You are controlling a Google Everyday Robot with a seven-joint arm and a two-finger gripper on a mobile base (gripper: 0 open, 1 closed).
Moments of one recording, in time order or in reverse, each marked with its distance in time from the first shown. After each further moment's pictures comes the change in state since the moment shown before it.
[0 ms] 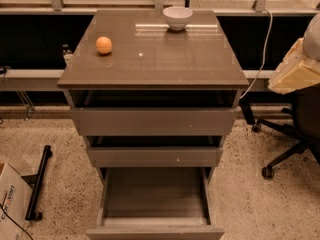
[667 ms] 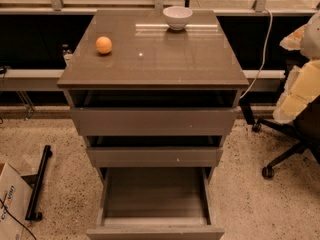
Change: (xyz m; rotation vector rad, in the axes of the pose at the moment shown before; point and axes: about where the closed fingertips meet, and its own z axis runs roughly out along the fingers) arm -0.003 -0.001 0.001 0.006 -0.004 -0.003
